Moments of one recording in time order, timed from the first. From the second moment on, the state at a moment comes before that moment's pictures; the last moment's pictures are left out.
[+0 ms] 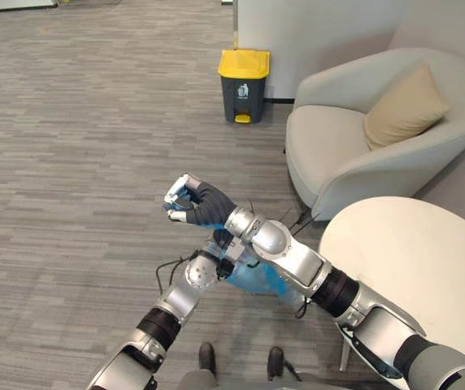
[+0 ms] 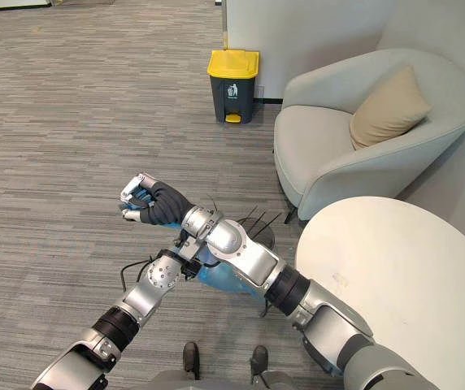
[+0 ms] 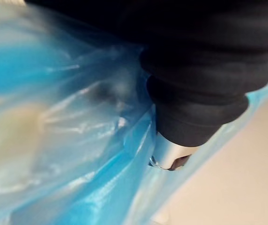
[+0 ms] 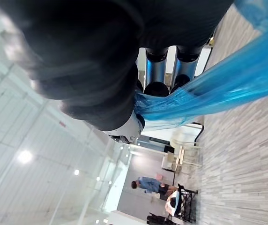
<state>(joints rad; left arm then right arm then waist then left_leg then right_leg) -0.31 0.17 -0.42 0.46 0.08 -0.24 0.22 -0.63 -0.17 0.75 0.11 0.21 -0.16 0.07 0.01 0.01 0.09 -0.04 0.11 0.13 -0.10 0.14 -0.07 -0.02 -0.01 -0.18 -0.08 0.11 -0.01</state>
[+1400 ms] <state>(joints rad) 0.37 0.08 0.20 0.42 -0.09 -0.22 0.05 0.23 -0.15 -0.10 0.44 -0.12 -0.16 -0.05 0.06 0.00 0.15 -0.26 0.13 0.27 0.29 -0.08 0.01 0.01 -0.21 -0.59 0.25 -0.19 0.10</state>
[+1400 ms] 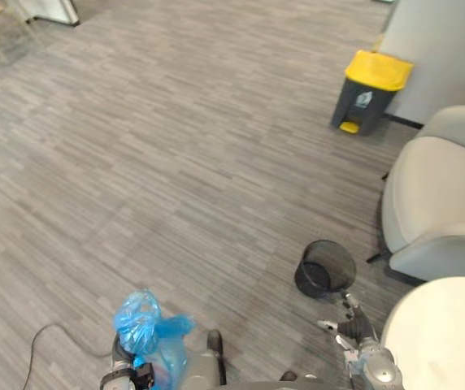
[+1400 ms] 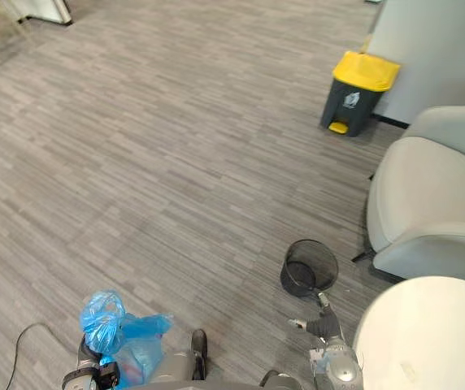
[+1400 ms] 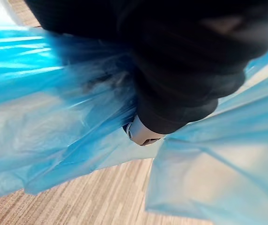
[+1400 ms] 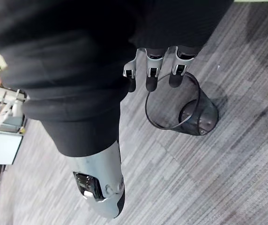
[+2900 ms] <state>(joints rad) 0.24 0.16 0.05 0.34 -0.09 -0.20 0.09 0.18 -0.05 -0.08 0.42 -0.05 -0.13 -0.11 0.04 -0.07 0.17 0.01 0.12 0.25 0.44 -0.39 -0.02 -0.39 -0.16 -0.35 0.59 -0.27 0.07</state>
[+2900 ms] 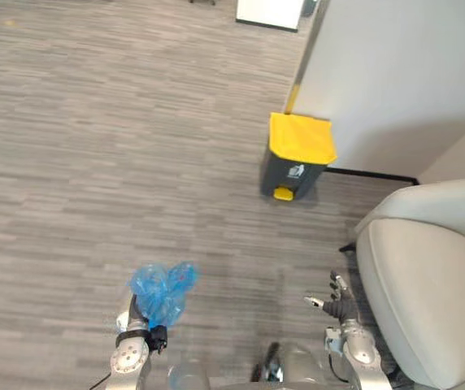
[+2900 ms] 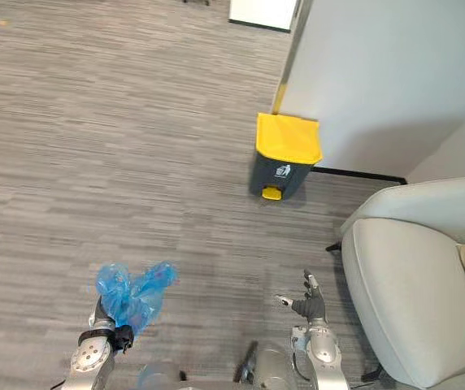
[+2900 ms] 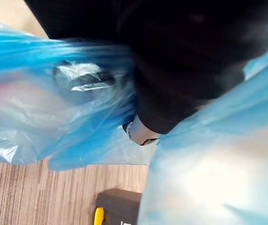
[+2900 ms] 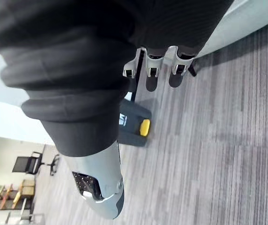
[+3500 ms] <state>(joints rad) 0.29 0.06 0.12 0.38 -0.08 -0.19 0.09 0.13 -0.04 -0.15 0.48 -0.04 -0.10 -0.14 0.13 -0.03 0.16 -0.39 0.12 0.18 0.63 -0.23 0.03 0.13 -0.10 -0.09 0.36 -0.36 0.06</state>
